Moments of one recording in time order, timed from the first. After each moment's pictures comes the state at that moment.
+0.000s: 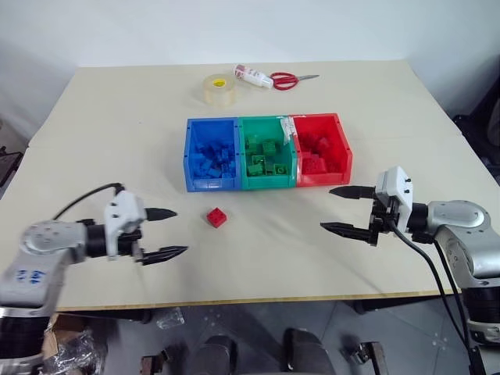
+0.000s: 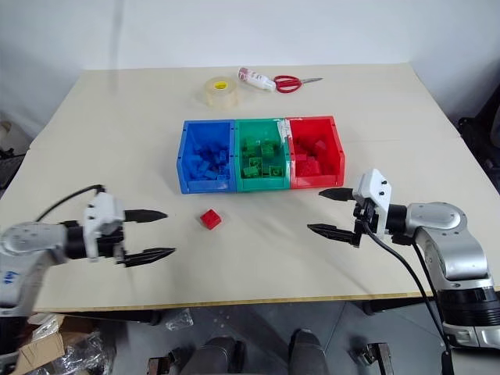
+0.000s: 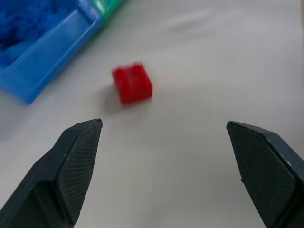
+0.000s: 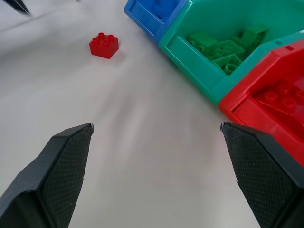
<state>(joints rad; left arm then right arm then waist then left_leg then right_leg) -0.23 0.70 0.08 -0.16 -0.32 0.35 -1.00 -0.38 -0.77 -0.08 -0.04 0.44 0.33 1.18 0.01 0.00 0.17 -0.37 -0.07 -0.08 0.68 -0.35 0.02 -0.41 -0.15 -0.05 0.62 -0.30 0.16</state>
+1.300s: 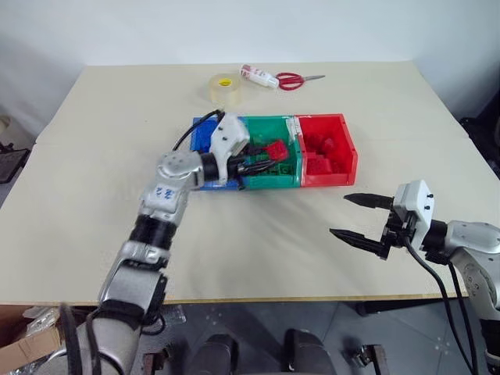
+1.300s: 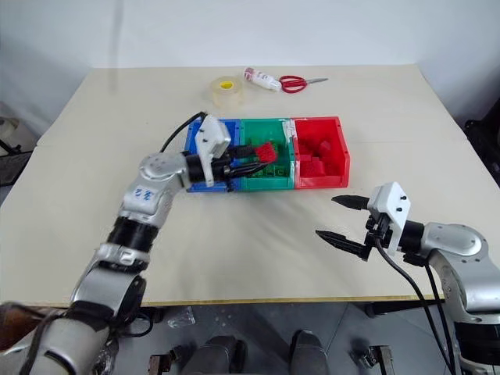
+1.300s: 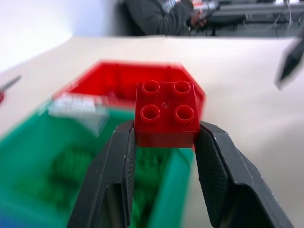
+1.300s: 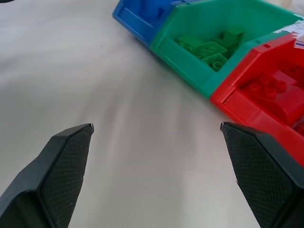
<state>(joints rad) -1.03 0.23 -0.11 0.63 -0.17 0.06 -0.87 -0.15 -0.78 -0.22 -0.24 0.50 0.36 1.05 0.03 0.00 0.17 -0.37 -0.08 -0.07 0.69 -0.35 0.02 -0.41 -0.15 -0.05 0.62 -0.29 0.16</state>
